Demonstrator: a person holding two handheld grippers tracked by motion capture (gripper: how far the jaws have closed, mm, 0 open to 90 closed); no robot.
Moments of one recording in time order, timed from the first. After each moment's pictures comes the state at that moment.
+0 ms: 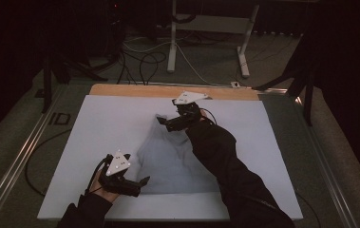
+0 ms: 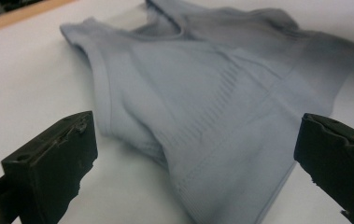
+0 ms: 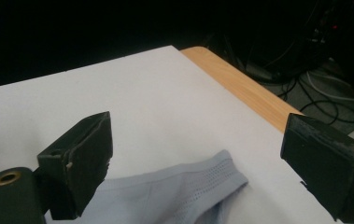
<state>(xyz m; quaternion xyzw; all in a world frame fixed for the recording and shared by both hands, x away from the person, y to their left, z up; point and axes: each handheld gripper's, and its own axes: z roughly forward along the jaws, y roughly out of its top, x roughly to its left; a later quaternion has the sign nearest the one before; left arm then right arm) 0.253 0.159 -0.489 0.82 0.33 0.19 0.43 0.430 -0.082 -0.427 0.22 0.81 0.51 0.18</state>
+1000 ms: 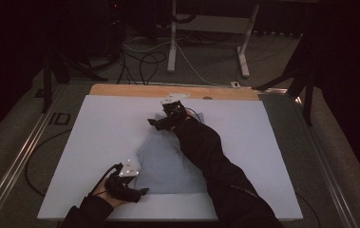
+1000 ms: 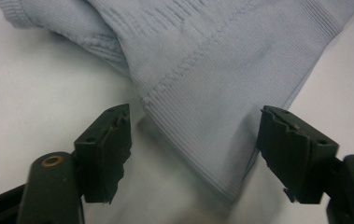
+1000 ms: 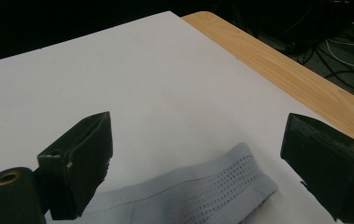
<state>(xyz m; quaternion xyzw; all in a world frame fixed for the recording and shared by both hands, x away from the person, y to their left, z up) 0.261 0.154 -0.529 0.88 0.33 0.09 0.33 0.468 -0.047 -0.470 0.24 0.83 0.48 0.15</state>
